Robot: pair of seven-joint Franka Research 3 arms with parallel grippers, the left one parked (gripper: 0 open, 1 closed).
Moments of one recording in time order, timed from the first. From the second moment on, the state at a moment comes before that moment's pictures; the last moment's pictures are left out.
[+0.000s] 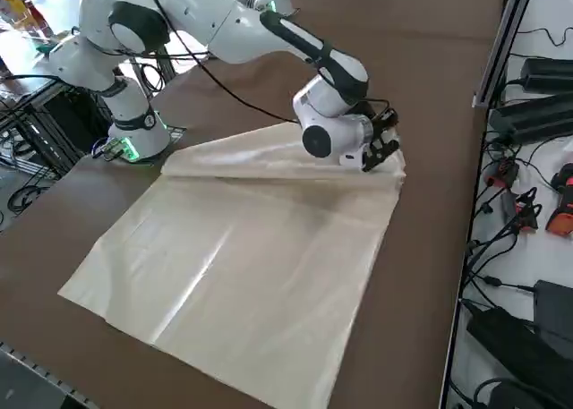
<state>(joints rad) -0.18 0.87 0.30 -1.54 1.28 2.30 -0.13</state>
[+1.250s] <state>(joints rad) -0.11 0.94 0.30 -1.47 1.45 2.36 -0.08</state>
